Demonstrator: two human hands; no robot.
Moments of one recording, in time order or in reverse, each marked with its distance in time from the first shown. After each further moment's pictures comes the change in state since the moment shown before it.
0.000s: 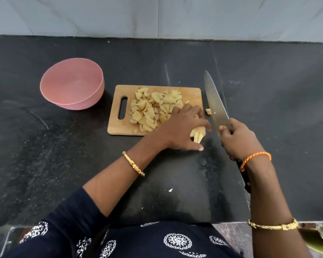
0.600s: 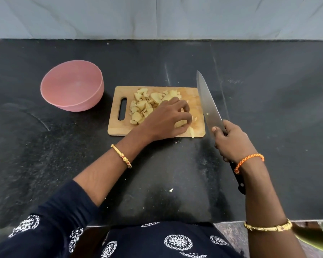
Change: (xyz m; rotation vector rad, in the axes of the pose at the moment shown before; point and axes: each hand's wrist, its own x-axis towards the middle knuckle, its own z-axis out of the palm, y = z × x) left_hand -0.006 -0.040 0.000 0.090 0.279 0.148; right_hand -0.001 0.007 0.016 0.160 -0.005 -0.066
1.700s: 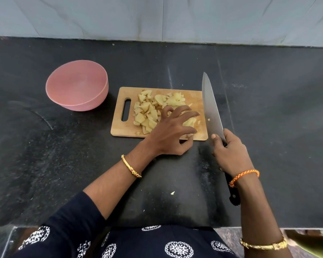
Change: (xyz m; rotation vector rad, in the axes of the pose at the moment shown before) left_hand -0.016 0.014 0.020 0.162 0.066 -0.050; right_hand -0.015 -0.003 0.014 0.031 0.062 -0.004
